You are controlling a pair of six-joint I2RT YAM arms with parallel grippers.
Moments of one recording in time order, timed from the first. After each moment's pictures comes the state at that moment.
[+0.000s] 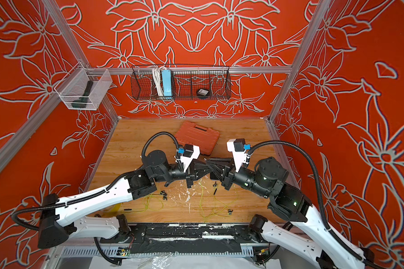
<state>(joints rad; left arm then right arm) -0.99 1.23 1.03 0.25 0.42 -0.16 0.87 0.69 1.07 -0.44 -0.17 0.46</state>
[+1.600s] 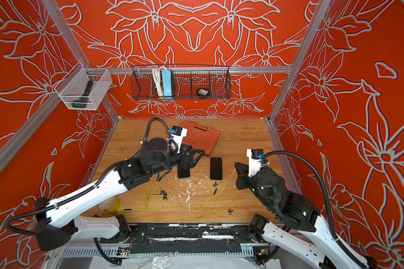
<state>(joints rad) -0.88 1.36 1.28 -0.30 -0.03 -0.56 0.87 0.52 1.00 -0.88 0.48 0.51</state>
